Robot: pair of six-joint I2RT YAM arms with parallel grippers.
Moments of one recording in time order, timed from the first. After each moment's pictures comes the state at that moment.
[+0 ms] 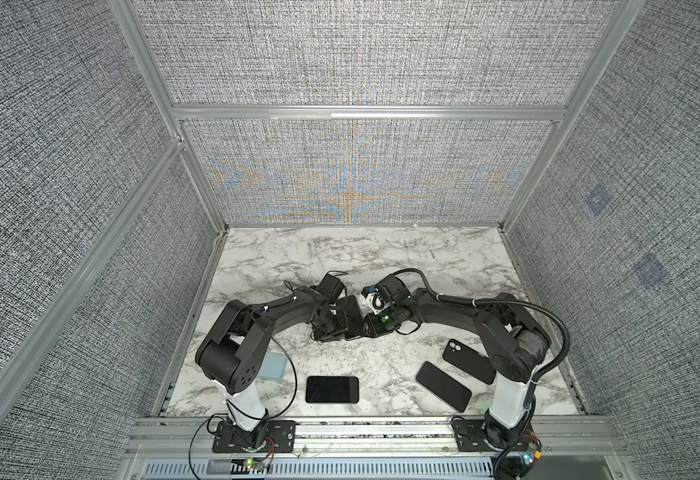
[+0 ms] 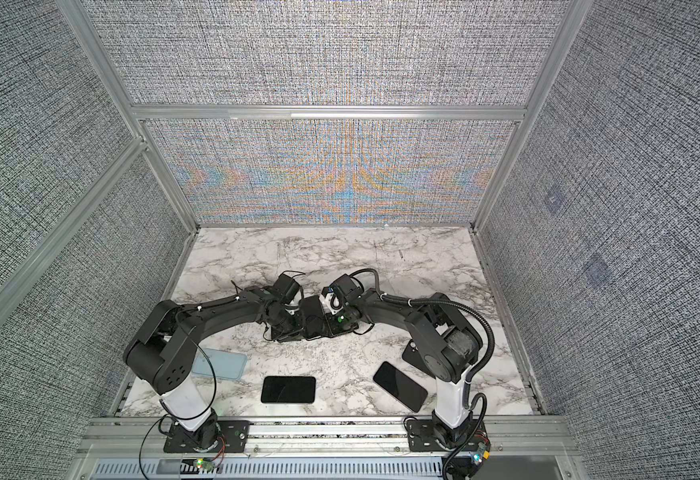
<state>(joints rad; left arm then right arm) -0.60 1.74 1.01 -0.63 0.30 -0.76 0.71 1.86 1.13 -0.39 -0.42 0.31</state>
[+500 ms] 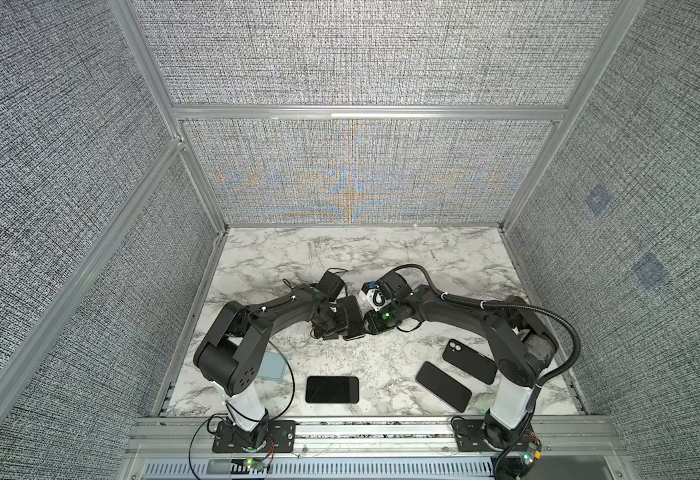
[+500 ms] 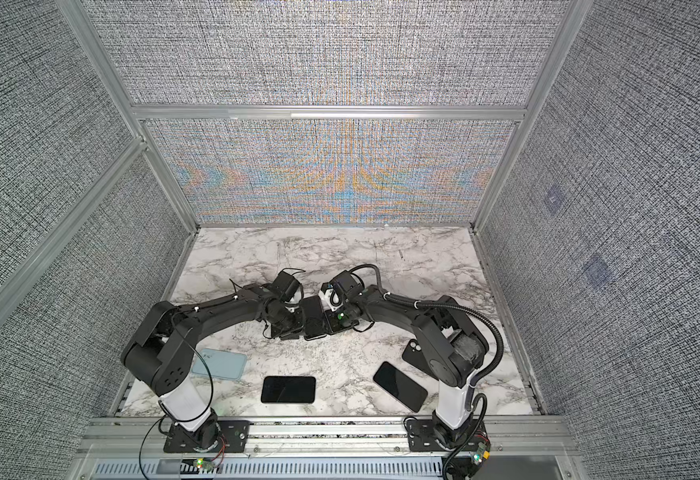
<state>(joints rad) -0.60 1.74 1.03 -0.63 0.32 -0.76 0.71 1.83 1.15 -0.43 -0.38 0.30</state>
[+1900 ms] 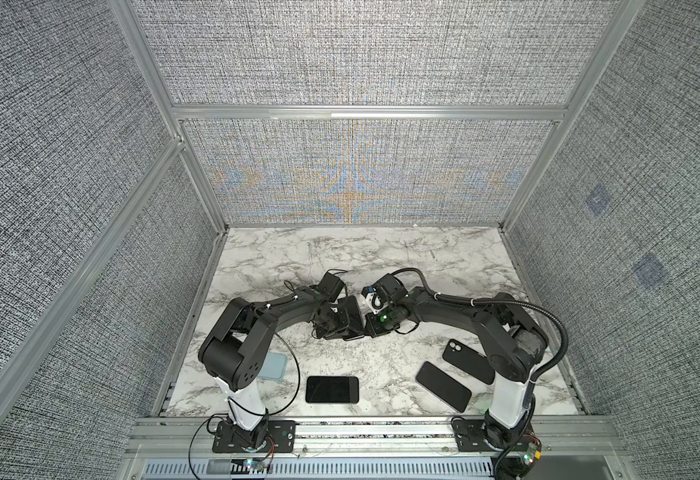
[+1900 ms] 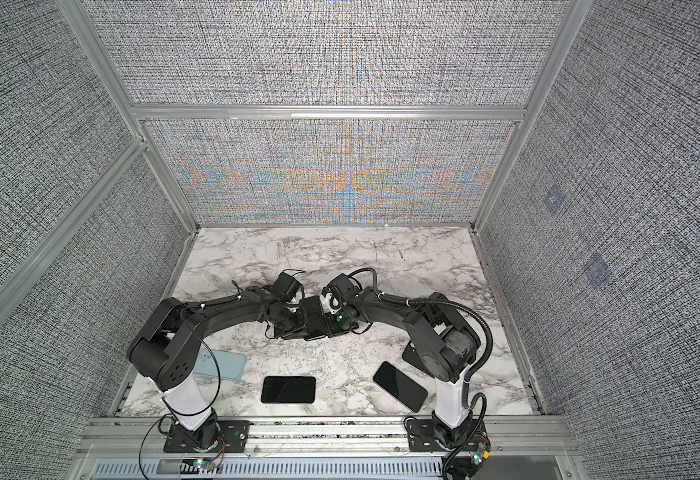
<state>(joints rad) -0.59 1.77 1.00 -0.54 0.36 -0.78 0.72 1.89 1.16 -0.42 -0.38 0.35</state>
